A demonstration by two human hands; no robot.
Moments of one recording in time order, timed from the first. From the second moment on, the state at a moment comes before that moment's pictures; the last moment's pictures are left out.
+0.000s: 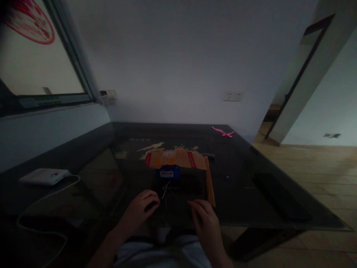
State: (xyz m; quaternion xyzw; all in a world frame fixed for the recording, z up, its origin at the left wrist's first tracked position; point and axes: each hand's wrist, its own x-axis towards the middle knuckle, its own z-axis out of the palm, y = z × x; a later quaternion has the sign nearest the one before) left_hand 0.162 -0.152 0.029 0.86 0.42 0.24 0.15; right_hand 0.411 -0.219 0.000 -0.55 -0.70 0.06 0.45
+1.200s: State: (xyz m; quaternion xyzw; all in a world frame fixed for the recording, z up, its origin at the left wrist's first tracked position) left_hand 0.174 0.009 0.076 0.69 0.36 0.60 0.21; right_hand 0.475 -0.133 0.024 -0.74 -0.65 -0.04 0.15
